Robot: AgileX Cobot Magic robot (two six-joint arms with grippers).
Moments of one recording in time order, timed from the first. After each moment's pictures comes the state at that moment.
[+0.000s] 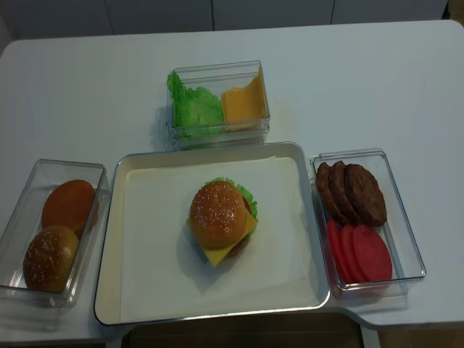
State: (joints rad) left arm -0.04 -0.02 -0.50 0.03 1.18 0.01; right arm -0.01 -0.03 -0.48 0.05 1.15 0.00
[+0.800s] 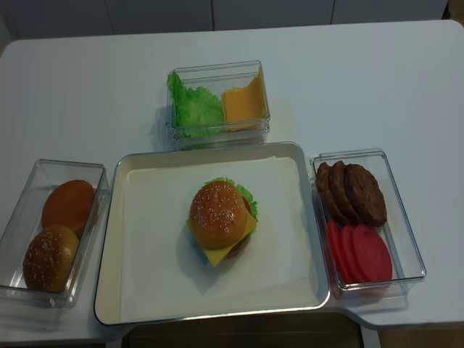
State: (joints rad) left arm -0.04 -0.02 -0.50 0.03 1.18 0.01; right arm -0.01 -0.03 -0.48 0.05 1.15 0.00
